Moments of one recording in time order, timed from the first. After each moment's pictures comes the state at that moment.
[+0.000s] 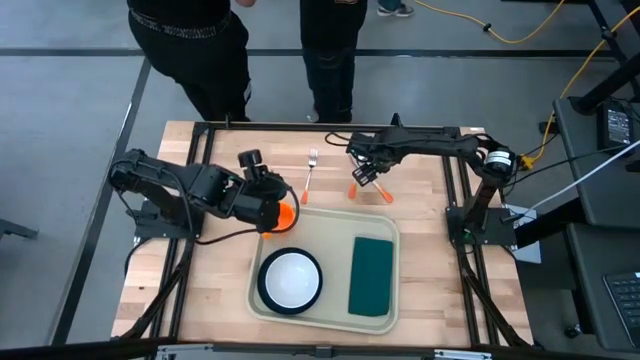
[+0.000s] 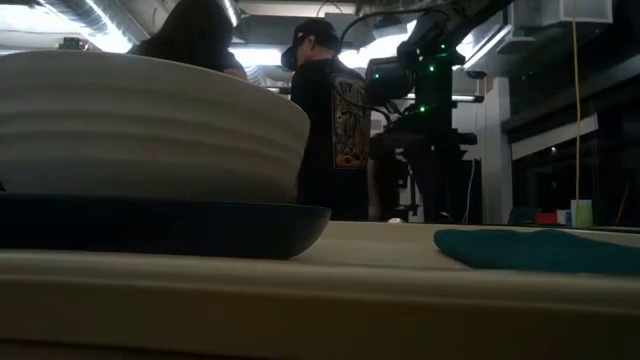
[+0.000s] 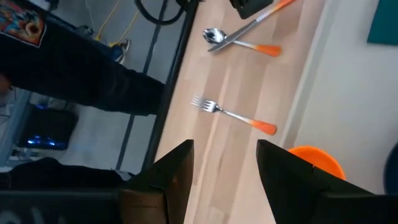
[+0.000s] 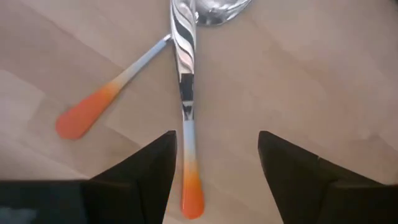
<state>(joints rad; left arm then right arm) -0.30 1.51 1.72 -1.40 -0.76 -0.32 -0.40 1.78 1.30 -1.00 0.22 0.54</state>
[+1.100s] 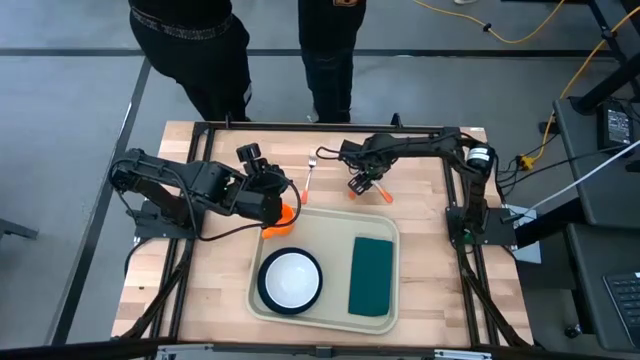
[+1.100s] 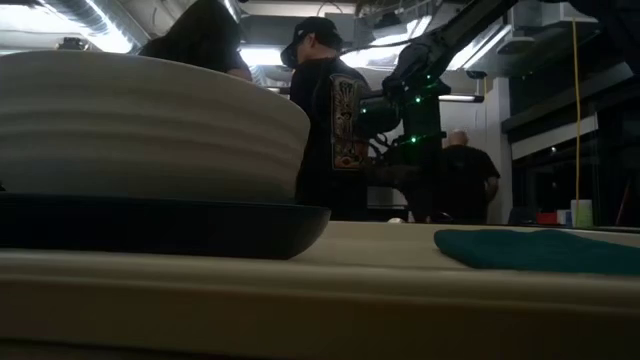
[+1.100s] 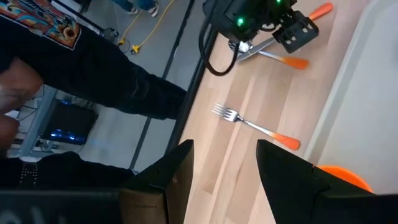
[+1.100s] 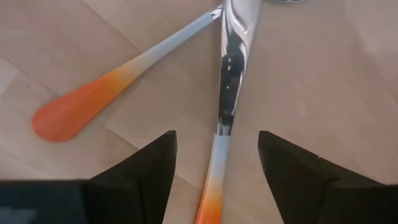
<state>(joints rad) -0.28 1.51 1.72 -1.38 -0.85 -0.33 -0.40 1.94 1.30 -0.93 0.15 0.42</state>
